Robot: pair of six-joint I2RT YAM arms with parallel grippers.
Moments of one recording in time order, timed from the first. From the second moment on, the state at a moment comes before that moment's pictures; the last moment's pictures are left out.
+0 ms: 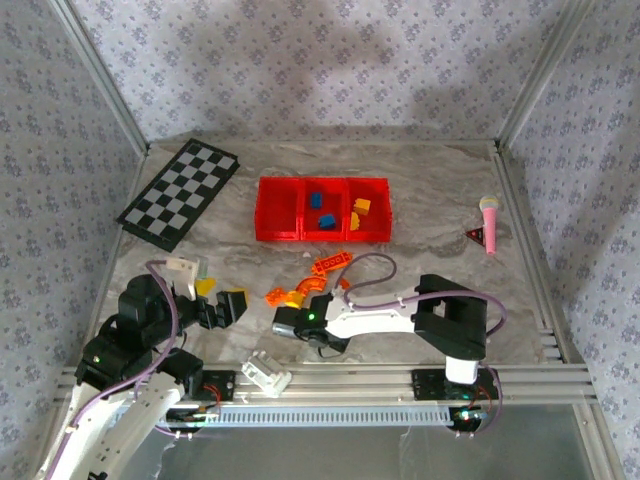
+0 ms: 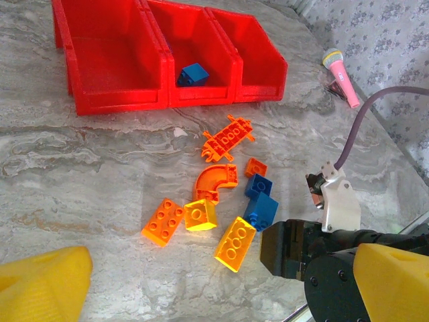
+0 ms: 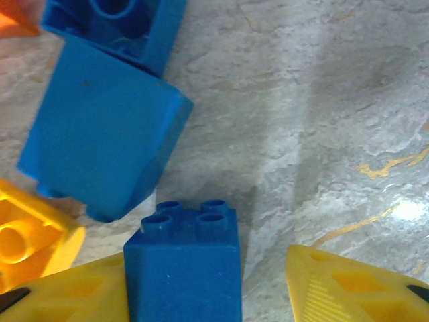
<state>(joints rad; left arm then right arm) -0.47 0.33 0.74 -0.89 0.24 -0.38 1.33 1.82 1.13 -0.88 0.35 1.79</state>
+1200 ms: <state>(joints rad) -0.47 0.31 0.74 -0.89 0.19 -0.38 0.79 1.88 1.83 -0.87 0.22 0.82</state>
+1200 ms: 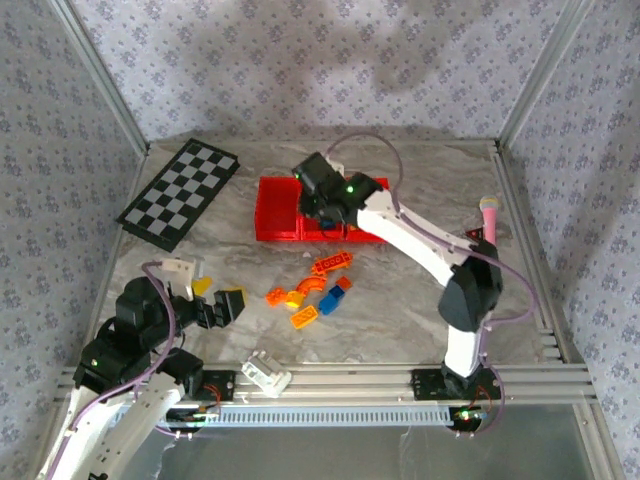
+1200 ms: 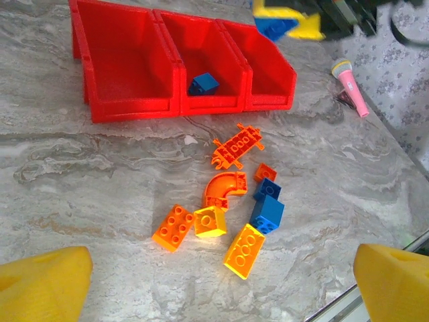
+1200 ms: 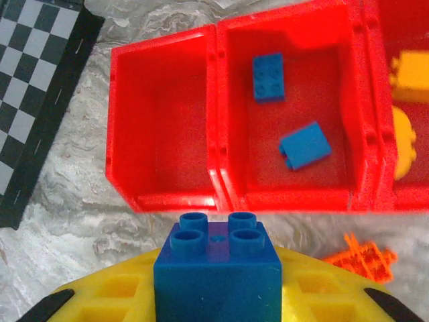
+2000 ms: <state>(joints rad) -0.47 0.32 0.74 -0.89 0.17 -0.38 0.57 2.32 2.20 -1.04 0.00 0.56</state>
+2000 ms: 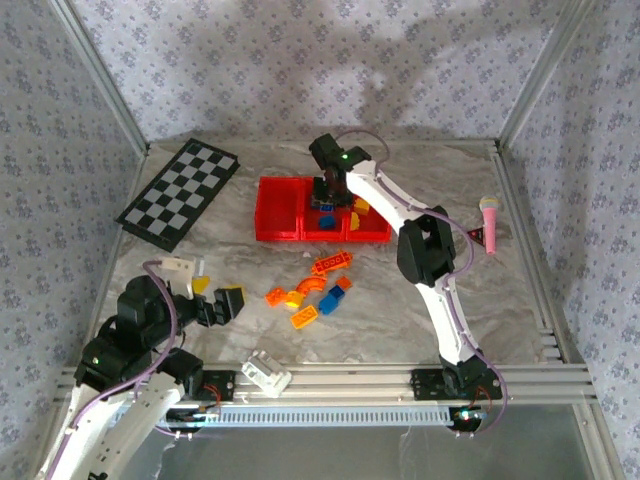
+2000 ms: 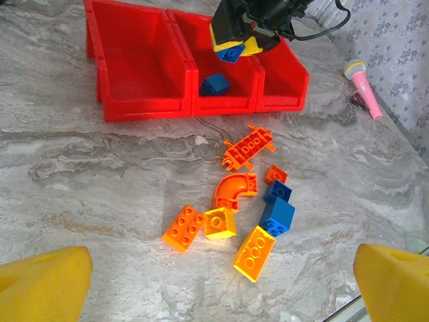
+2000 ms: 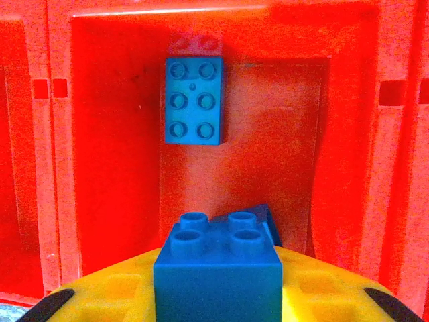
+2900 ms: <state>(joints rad) -0.47 0.37 0.74 -0.90 0.14 -0.38 0.62 1.82 1.71 -0.92 0.03 0.54</state>
